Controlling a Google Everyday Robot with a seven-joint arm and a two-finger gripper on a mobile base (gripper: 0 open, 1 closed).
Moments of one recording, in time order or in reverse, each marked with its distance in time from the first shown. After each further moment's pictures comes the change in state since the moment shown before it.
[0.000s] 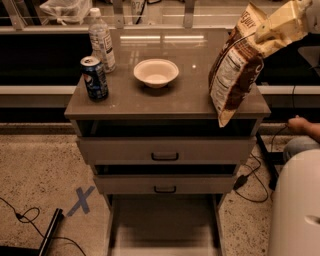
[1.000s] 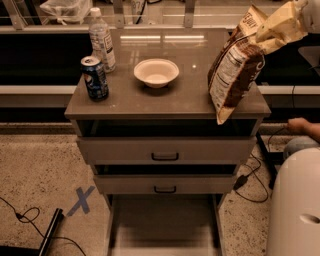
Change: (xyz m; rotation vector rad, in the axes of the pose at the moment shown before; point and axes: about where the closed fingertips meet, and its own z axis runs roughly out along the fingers) arm -0.012 -0.017 -0.001 0.082 -0.047 0.096
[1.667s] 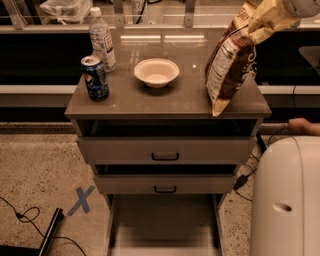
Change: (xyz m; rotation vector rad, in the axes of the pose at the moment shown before) arm -0.027 0.013 0.012 0.193 -0.053 0.005
